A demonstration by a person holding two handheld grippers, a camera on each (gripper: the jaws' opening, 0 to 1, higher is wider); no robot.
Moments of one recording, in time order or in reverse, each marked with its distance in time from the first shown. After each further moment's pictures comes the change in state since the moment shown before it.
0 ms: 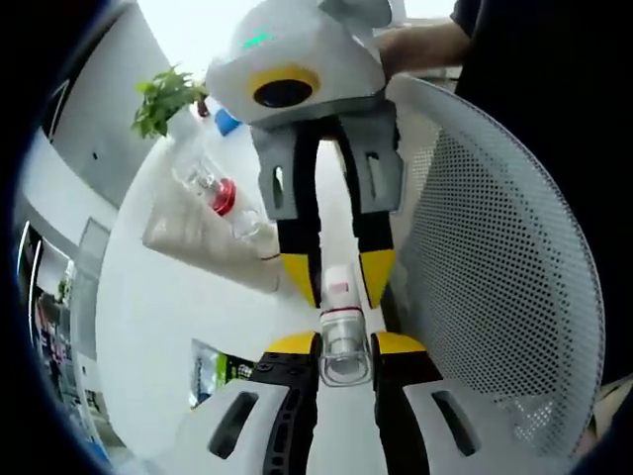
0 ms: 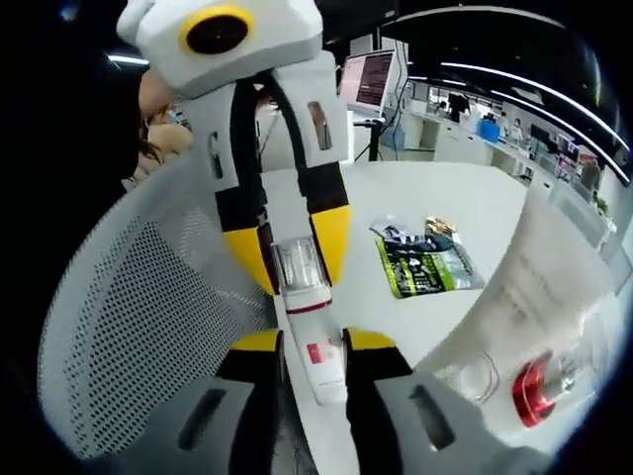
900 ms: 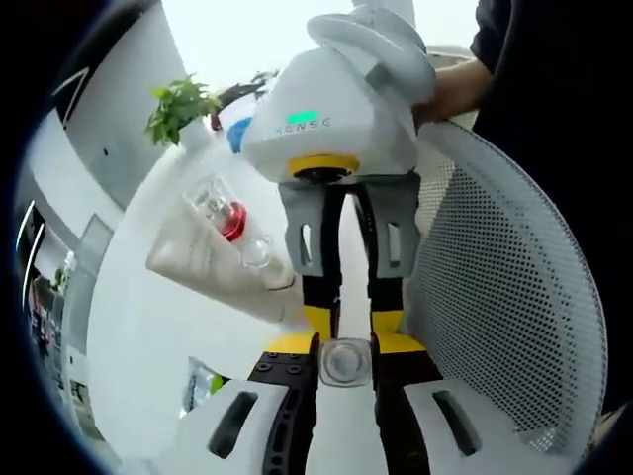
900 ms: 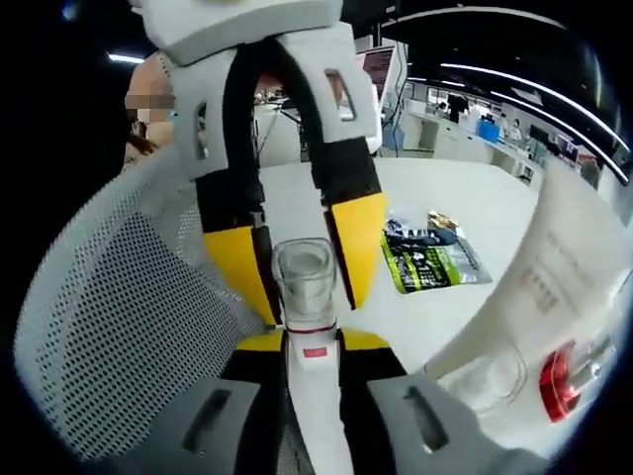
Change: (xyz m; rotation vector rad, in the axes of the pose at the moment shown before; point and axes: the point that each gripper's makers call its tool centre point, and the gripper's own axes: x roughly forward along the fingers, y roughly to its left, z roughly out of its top) left arm 0.010 0.008 0.024 -0.067 -0.128 0.016; right arm 0.011 -0.001 -0.014 0.009 -0.003 -0.011
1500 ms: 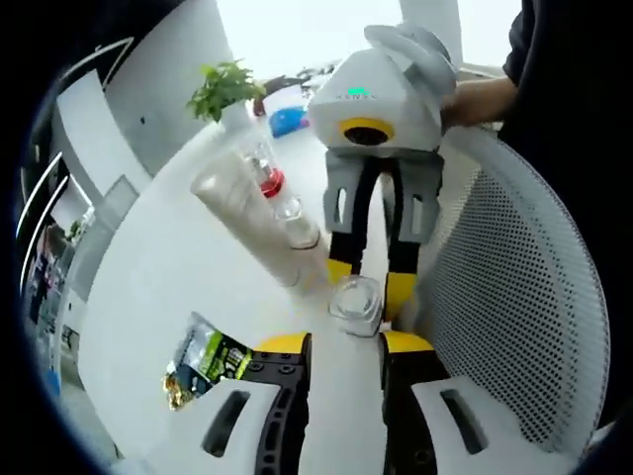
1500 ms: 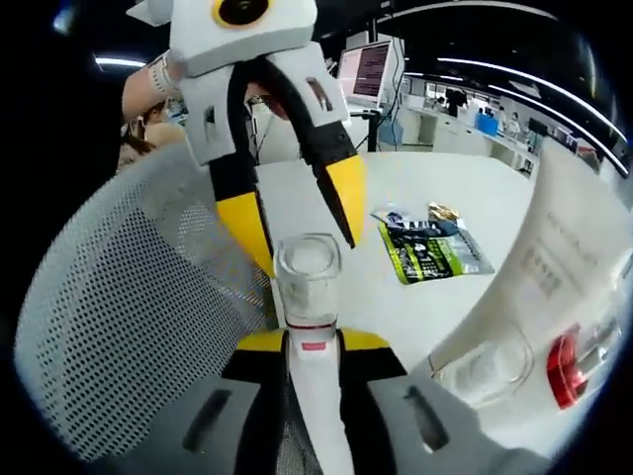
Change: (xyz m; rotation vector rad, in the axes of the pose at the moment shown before) left arm -0.015 -0.003 -0.036 -0.197 0.000 0.094; right arm 0.000 0.002 -0.007 0.013 0.025 0.003
